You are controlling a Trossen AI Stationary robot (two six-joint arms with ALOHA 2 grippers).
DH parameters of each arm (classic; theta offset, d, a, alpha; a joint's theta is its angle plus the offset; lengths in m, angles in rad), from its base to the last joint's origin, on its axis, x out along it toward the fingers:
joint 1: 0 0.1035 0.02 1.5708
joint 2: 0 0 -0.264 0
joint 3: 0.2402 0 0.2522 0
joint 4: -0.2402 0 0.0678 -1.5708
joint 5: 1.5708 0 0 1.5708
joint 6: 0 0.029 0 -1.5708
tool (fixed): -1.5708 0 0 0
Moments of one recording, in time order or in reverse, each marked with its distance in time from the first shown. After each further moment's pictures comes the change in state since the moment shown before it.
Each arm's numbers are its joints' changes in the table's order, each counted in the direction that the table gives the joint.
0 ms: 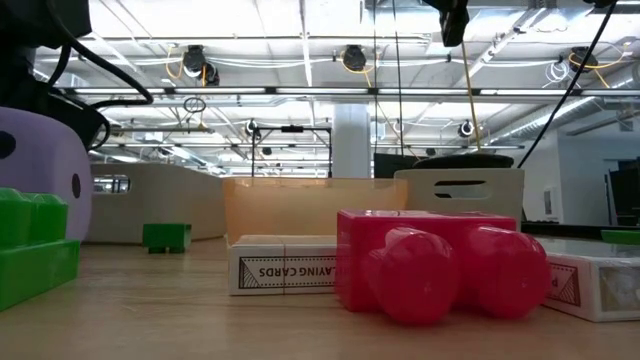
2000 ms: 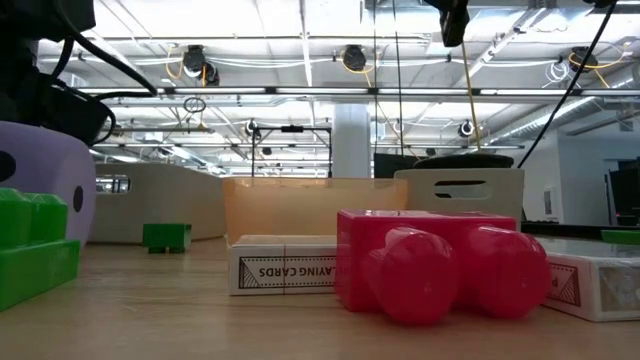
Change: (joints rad) left arm 0.000 0.000 0.059 -0.014 0.057 0.019; right arm 0.000 0.000 0.000 0.004 -0.001 0.026
